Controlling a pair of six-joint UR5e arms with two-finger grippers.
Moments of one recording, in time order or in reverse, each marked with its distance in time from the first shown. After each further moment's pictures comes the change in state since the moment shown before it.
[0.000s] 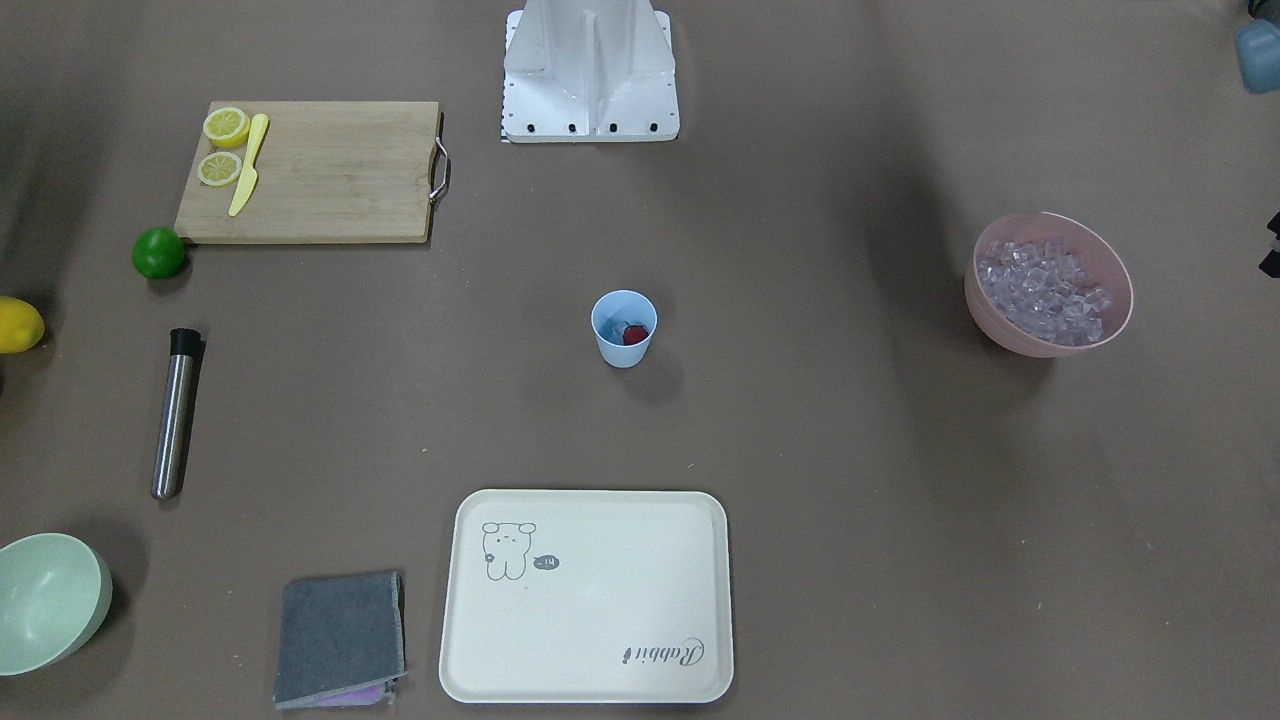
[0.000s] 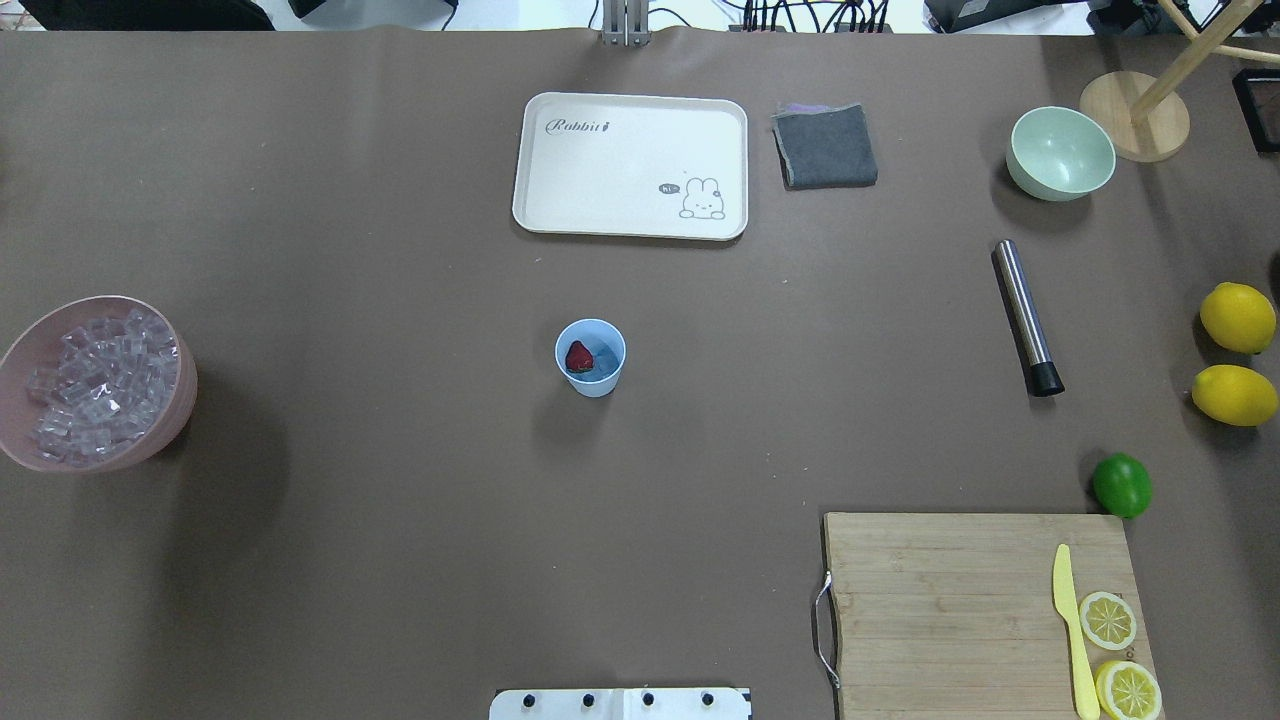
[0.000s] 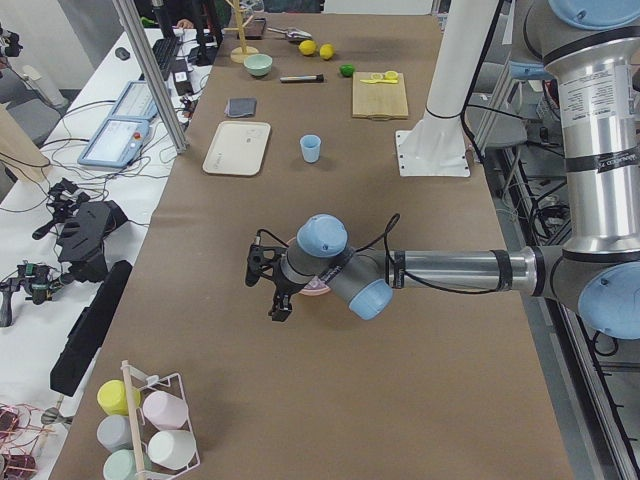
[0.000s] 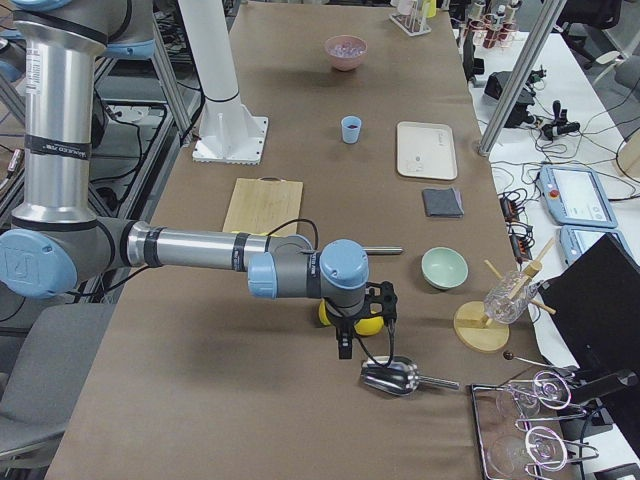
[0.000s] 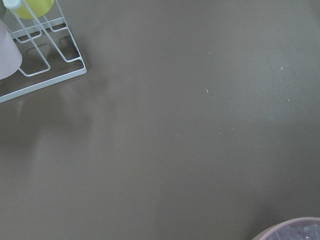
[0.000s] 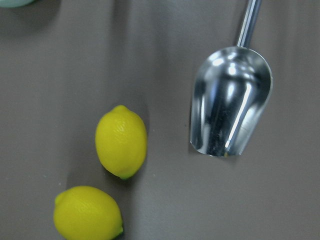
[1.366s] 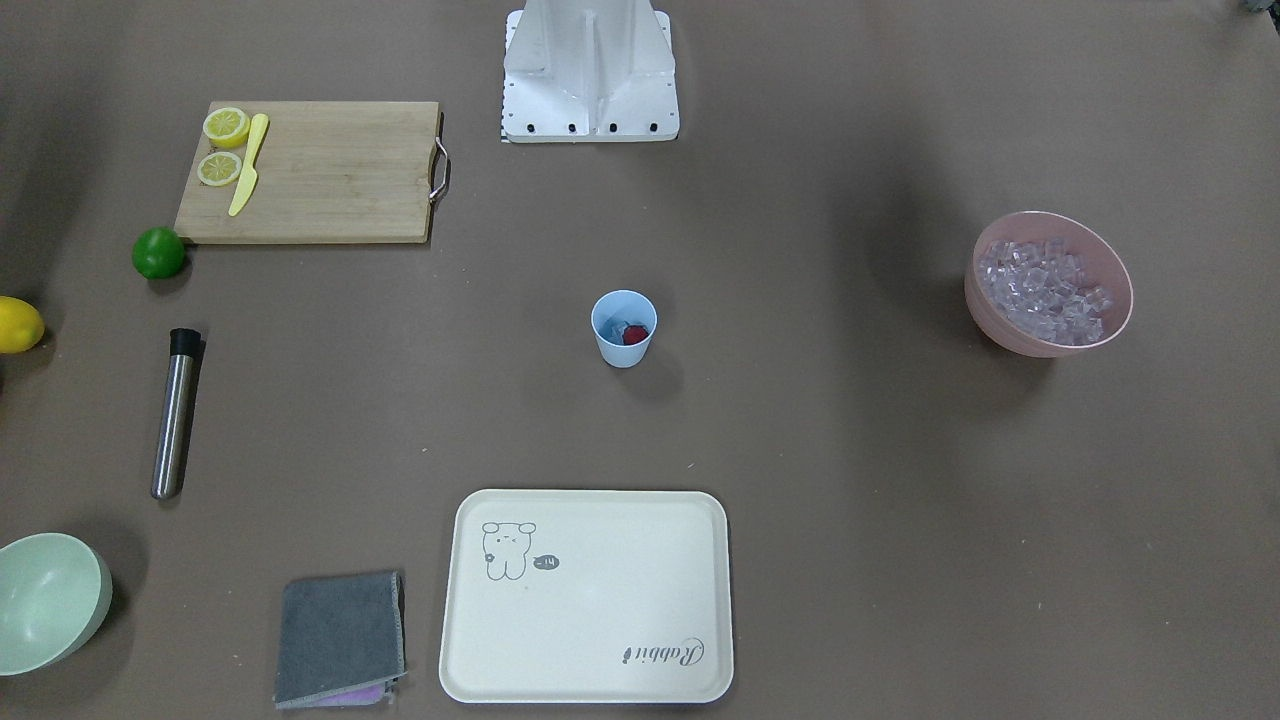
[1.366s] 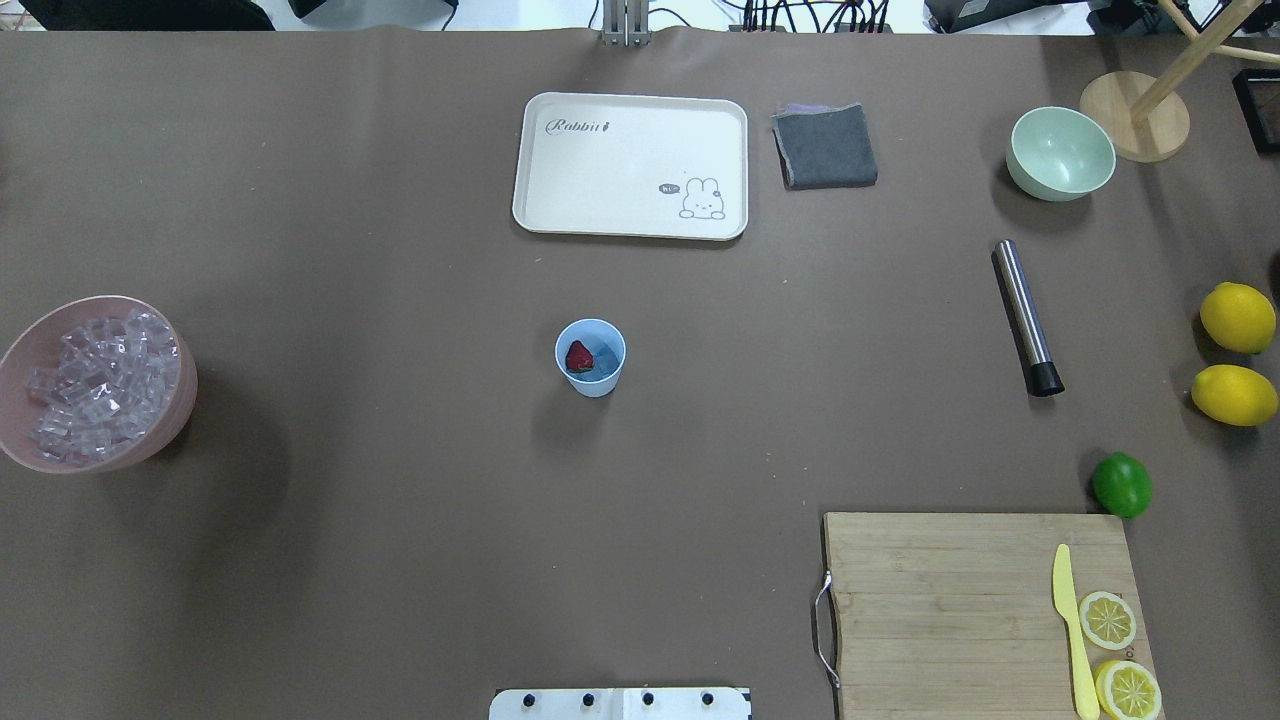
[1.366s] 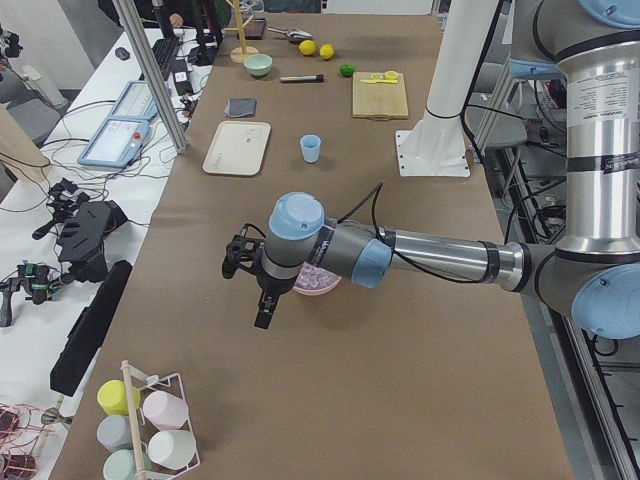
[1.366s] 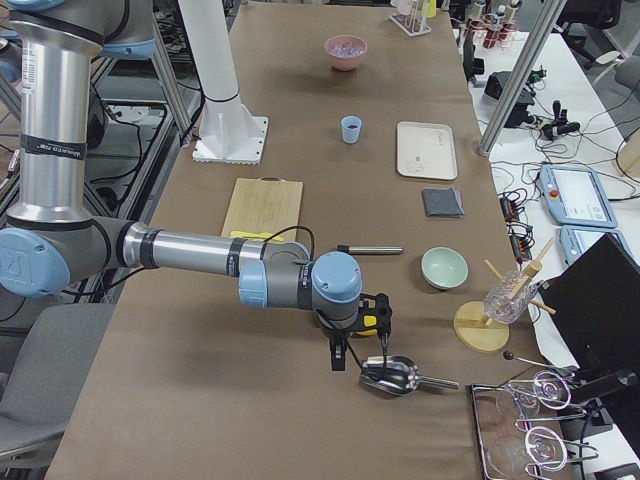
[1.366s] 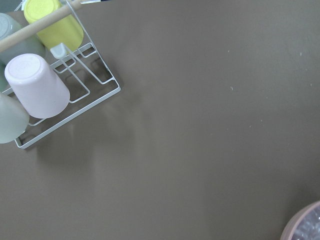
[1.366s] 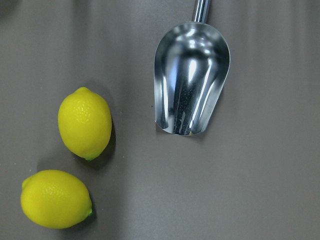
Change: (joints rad) left arm -0.164 -0.083 -0.103 0.551 -0.035 0.534; right arm 0.024 -0.005 -0.024 -0.002 0.005 -0.011
